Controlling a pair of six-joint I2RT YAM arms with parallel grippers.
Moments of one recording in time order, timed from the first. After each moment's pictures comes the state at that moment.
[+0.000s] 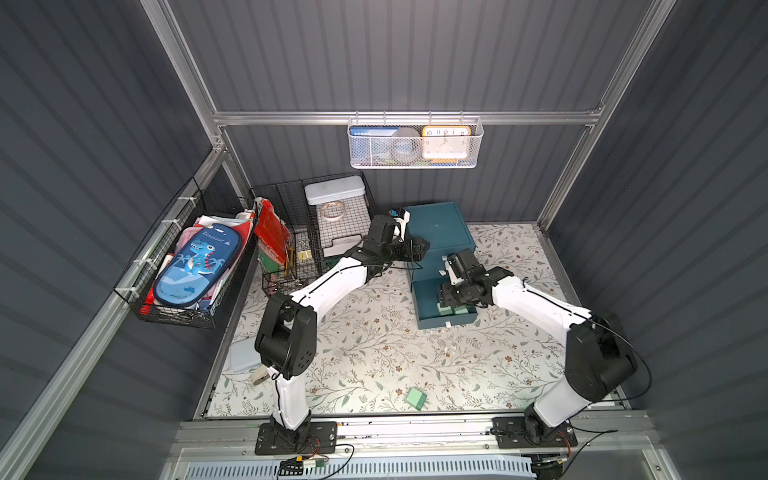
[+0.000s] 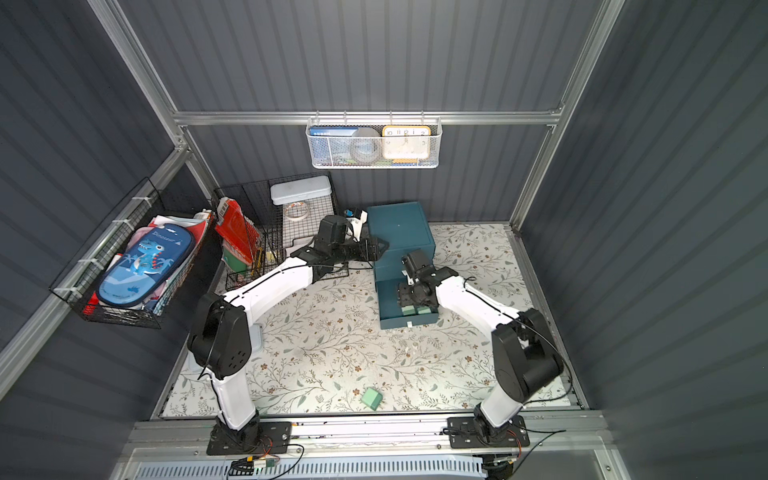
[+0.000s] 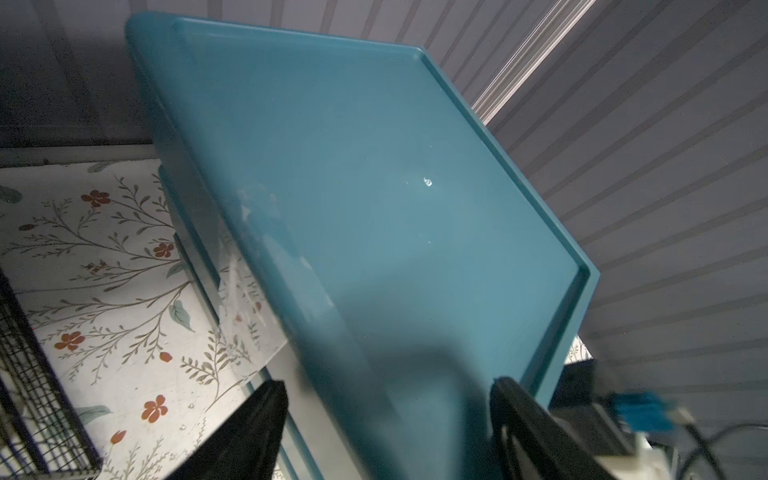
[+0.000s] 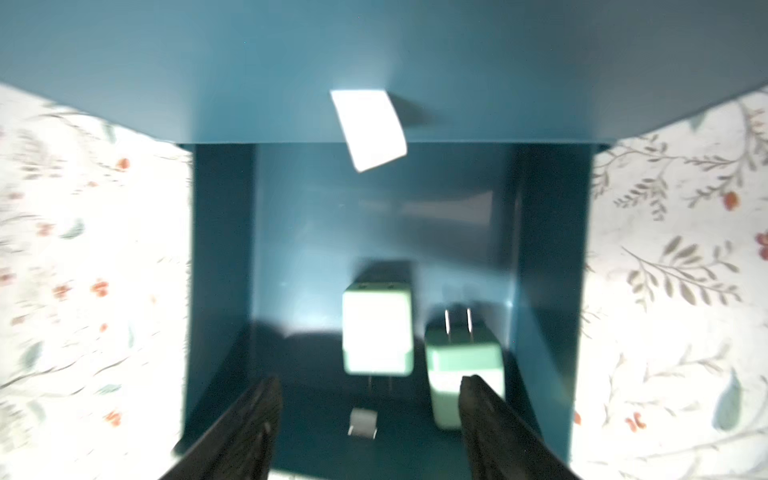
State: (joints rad) left arm -0.58 1.89 1.55 -0.15 0.30 -0.35; right arm 0.50 1.57 1.15 -0.62 0.03 0.34
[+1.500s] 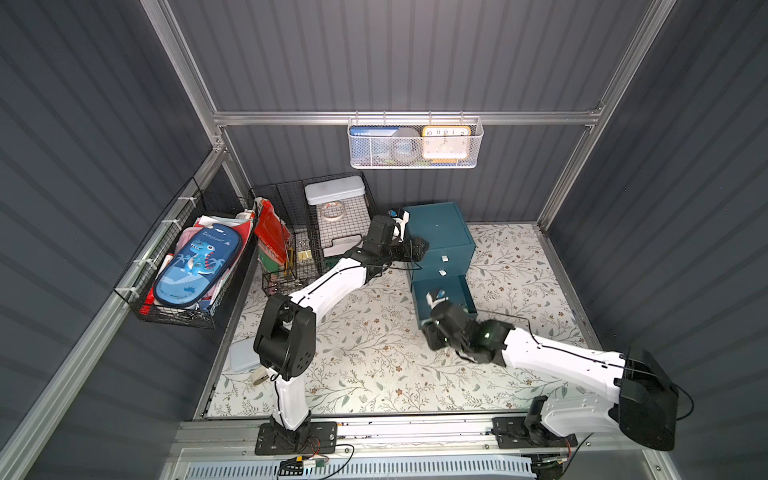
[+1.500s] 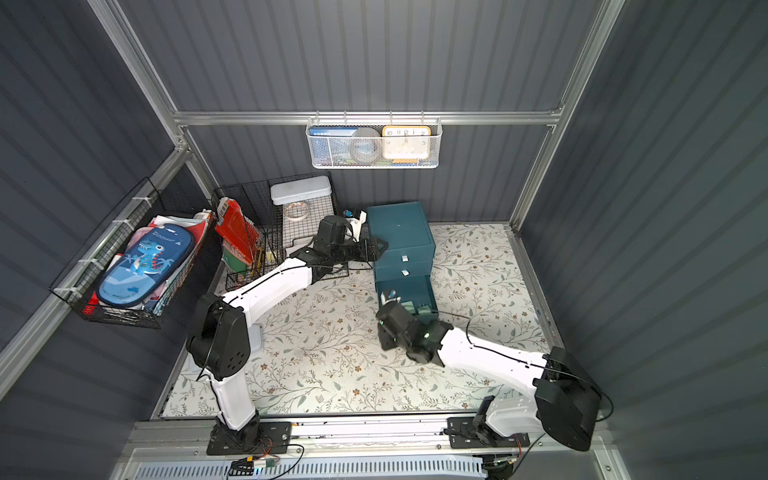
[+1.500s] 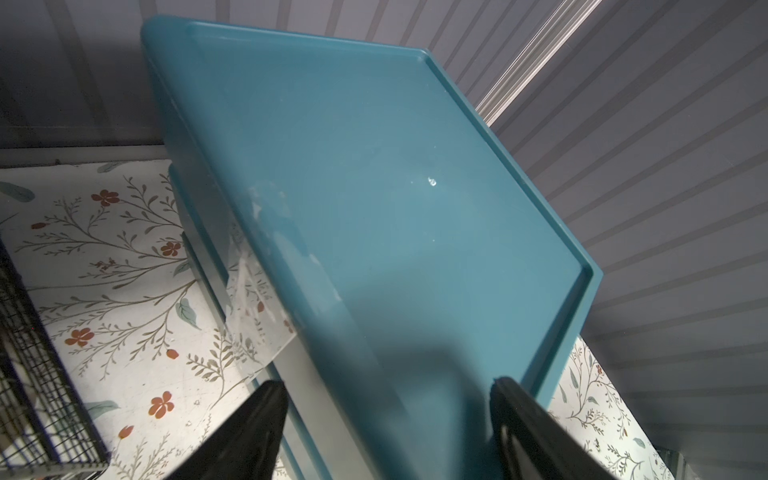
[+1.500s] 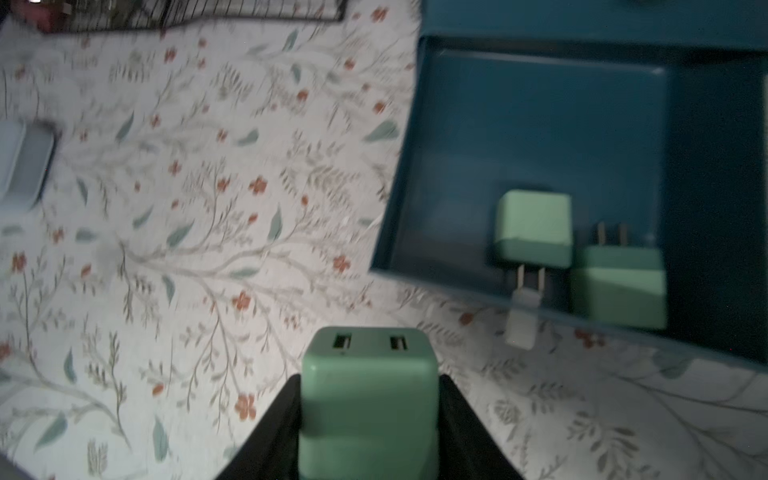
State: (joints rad) left arm -0.58 1.89 1.54 -0.14 0.29 -0.36; right arm 0.85 1.33 0.87 -0.38 0.27 0.53
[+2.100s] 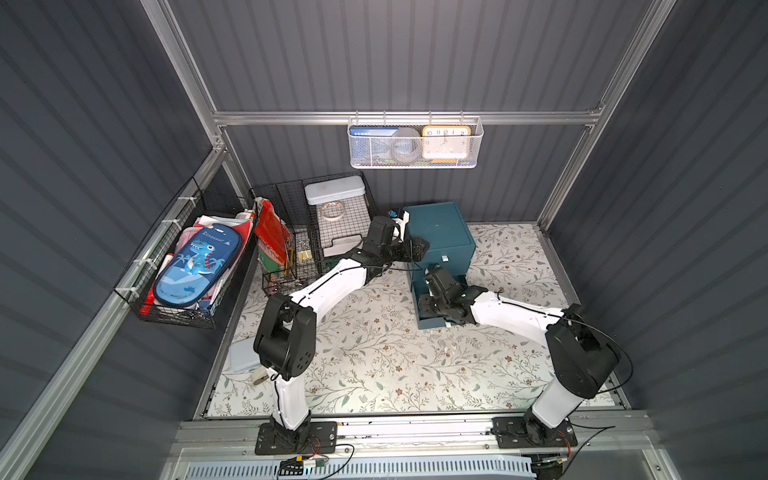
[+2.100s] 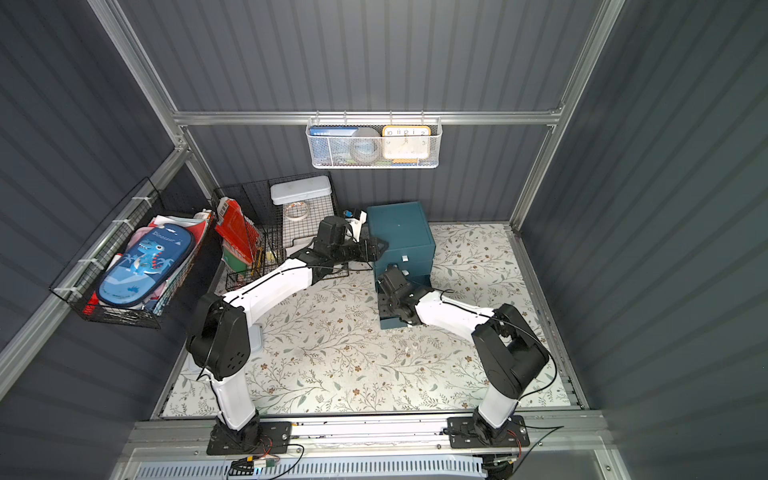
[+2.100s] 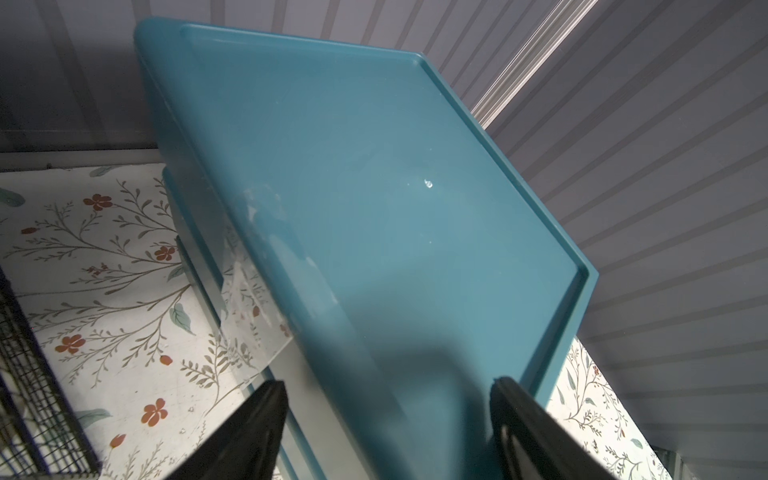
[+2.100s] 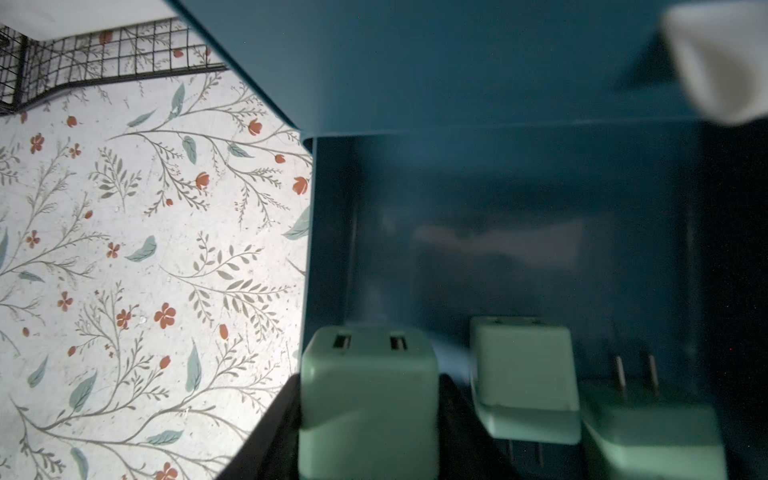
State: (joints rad) left arm -0.58 1.89 1.53 -0.11 0.29 -0.36; right arm 0.67 1.69 1.07 -0.33 0.13 0.50
